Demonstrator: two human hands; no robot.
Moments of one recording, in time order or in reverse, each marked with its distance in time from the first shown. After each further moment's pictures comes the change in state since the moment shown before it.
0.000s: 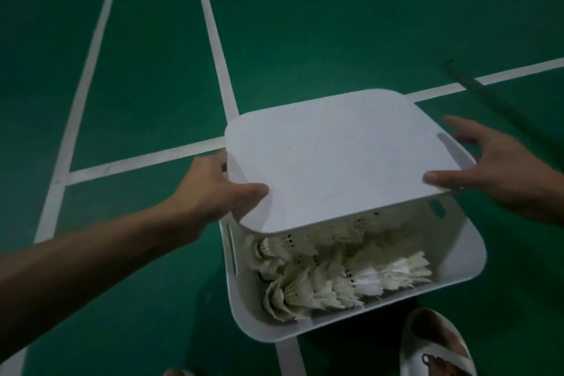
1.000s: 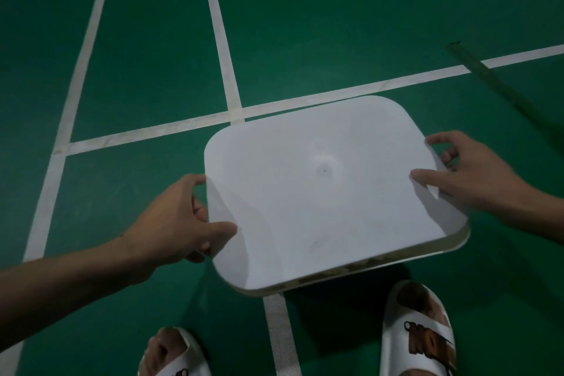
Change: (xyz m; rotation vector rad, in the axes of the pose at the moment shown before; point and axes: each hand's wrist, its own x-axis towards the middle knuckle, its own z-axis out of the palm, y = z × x) left_hand -0.076 -0.028 -0.004 0.221 -0.033 -0.196; right_hand -0.020 0.024 0.022 -0.246 0.002 0.102
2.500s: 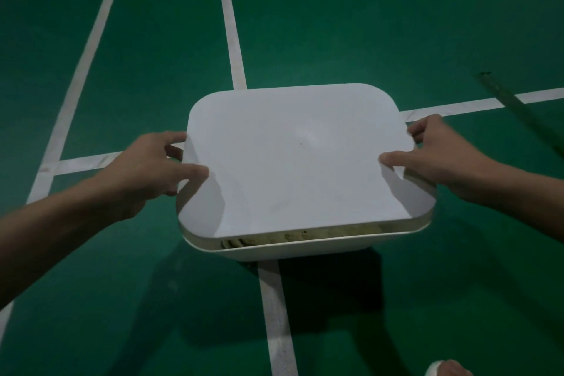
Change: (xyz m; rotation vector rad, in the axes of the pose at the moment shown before) left_hand 0.137 0.013 -0.074 -0.235 0.113 0.024; right_hand 0.110 -0.095 0.038 0.096 -0.037 0.010
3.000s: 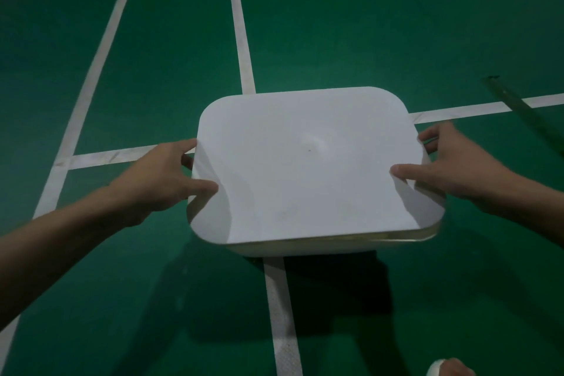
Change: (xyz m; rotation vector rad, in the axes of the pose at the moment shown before) left_hand -0.015 -0.010 -0.004 0.215 -0.049 0.104; right_hand -0.023 0.001 -0.007 -0.128 -0.029 -0.027
